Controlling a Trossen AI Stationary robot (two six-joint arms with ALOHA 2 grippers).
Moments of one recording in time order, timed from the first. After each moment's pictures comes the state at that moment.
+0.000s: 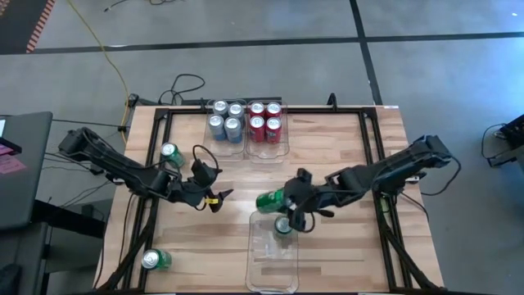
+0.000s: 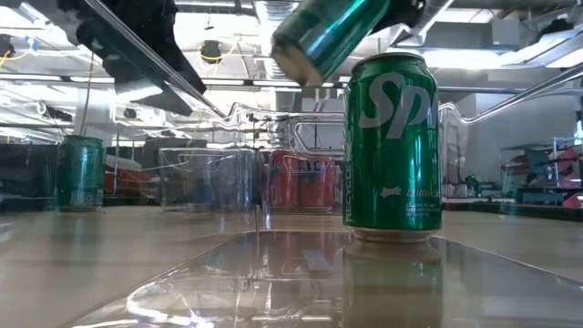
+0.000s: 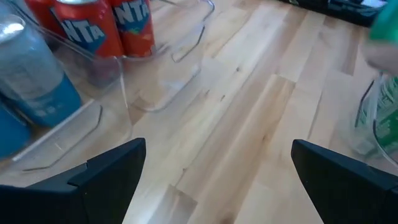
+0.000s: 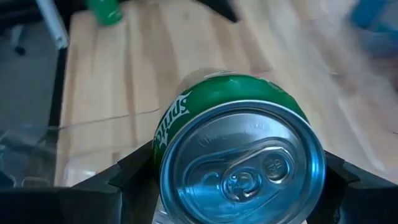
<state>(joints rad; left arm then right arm) -0.37 1.12 0.65 -0.21 -0.72 -0.60 0.38 1.51 1.32 -0.58 0.35 0.48</state>
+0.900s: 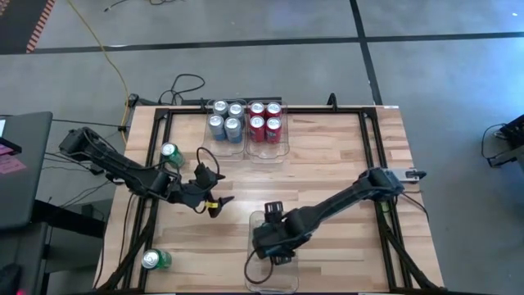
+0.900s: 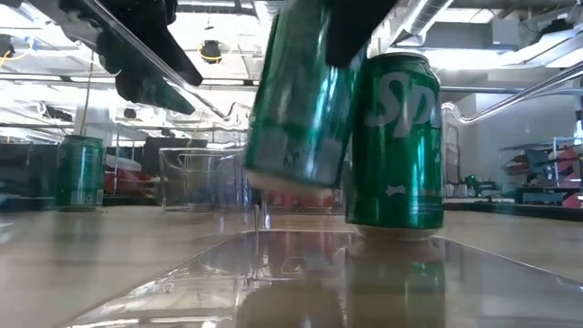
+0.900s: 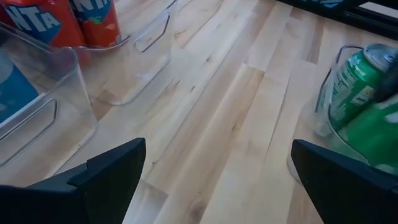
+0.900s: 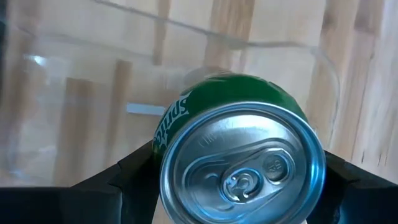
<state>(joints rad) -0.39 1.13 0.65 -0.17 -0.63 -0.59 0.46 2.15 2.01 -1.15 0.27 0.24</state>
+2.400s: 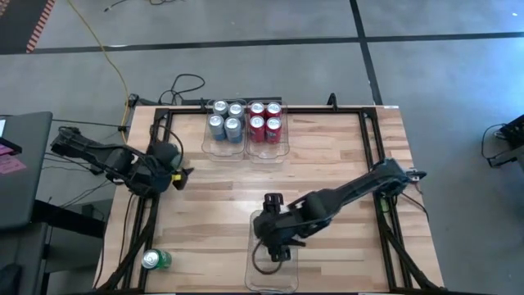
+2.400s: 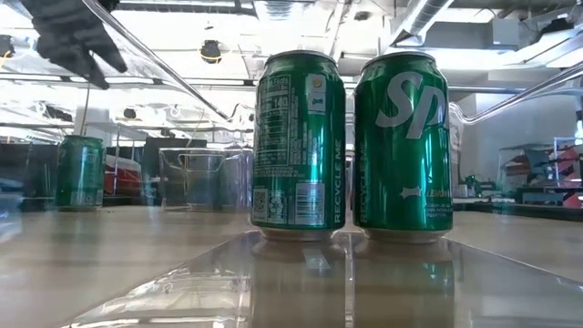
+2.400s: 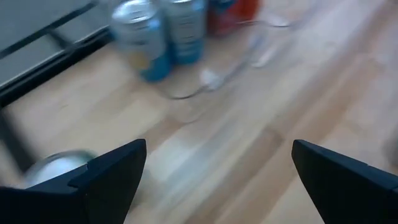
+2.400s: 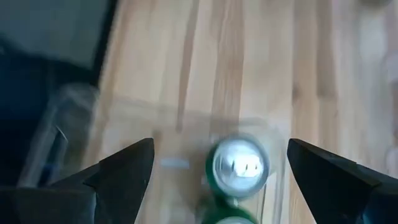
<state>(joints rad) -0.38 0.78 0.89 -1.21 -0.74 -1.02 0.45 2.02 2.06 -1.04 0.22 0.26</state>
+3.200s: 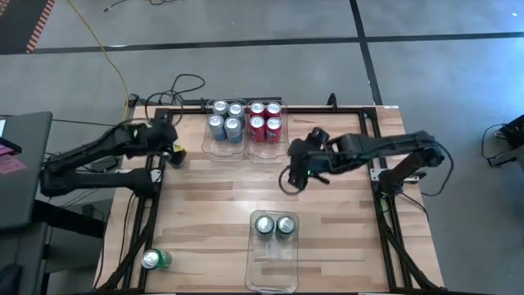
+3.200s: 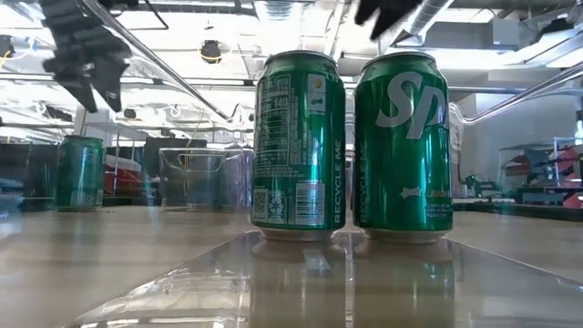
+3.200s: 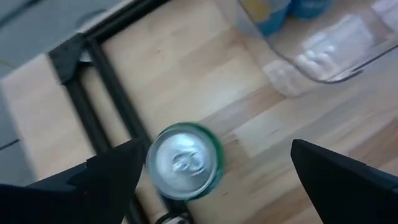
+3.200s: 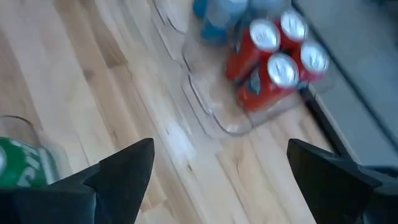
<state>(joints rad) 0.39 0.79 0.91 -1.25 -0.43 -0.51 0.17 1.58 1.71 -1.19 0.56 0.45</state>
